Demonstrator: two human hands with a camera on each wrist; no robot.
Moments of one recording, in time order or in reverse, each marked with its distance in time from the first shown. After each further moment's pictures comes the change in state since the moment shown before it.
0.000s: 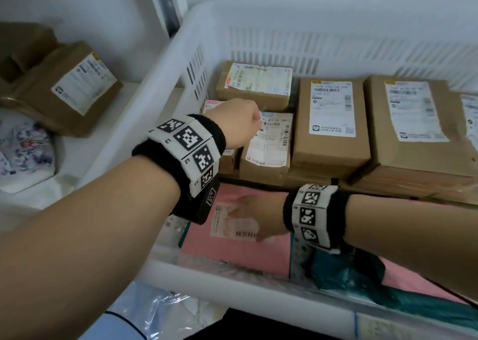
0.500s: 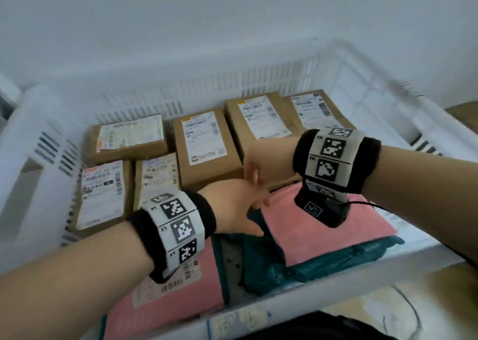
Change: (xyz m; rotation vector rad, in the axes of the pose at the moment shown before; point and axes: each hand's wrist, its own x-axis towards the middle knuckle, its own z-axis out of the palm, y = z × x) left_hand -0.013 0.137 0.071 0.285 -0.408 0.682; right_hand -0.175 0.092 -0.007 0.358 0.358 0.493
